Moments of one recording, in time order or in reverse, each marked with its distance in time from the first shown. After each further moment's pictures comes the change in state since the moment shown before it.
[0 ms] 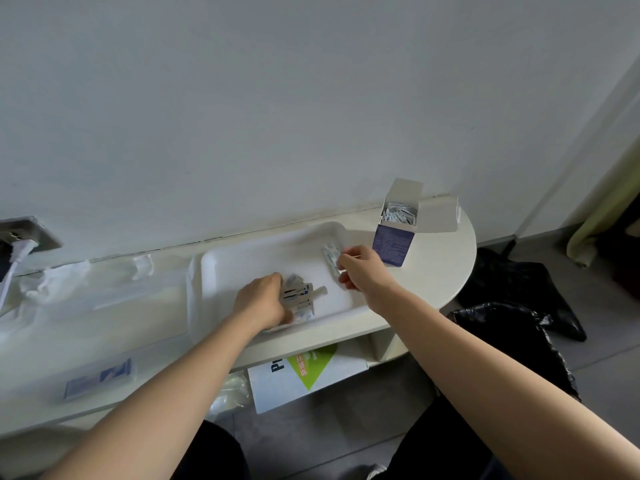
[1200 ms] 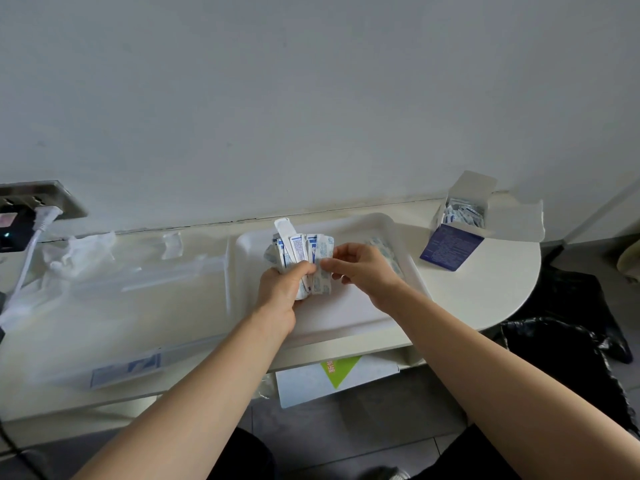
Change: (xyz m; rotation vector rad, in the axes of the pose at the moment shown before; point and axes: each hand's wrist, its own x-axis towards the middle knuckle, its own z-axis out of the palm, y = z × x) left_hand 0.020 -0.023 0.008 -1.632 0.157 -0.443; right_hand 0.042 0.012 0.068 -0.036 -0.271 -0.136
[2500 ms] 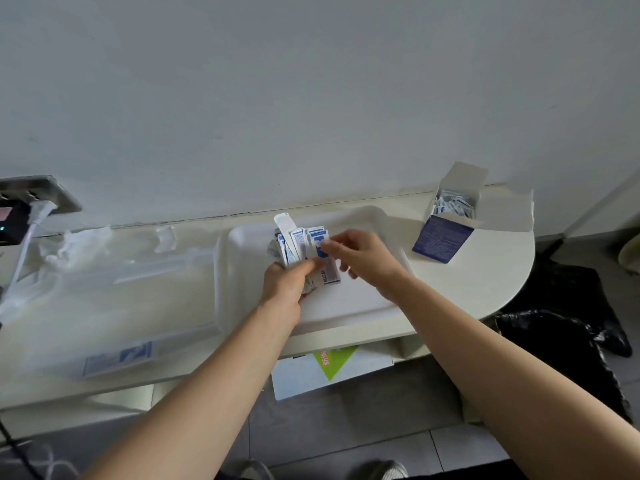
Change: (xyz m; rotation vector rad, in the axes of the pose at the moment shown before) left_hand -0.013 -0.009 0.021 -0.029 0.003 0.020; right_hand -0.008 -0.009 -0.018 -0.277 0.055 -0.099
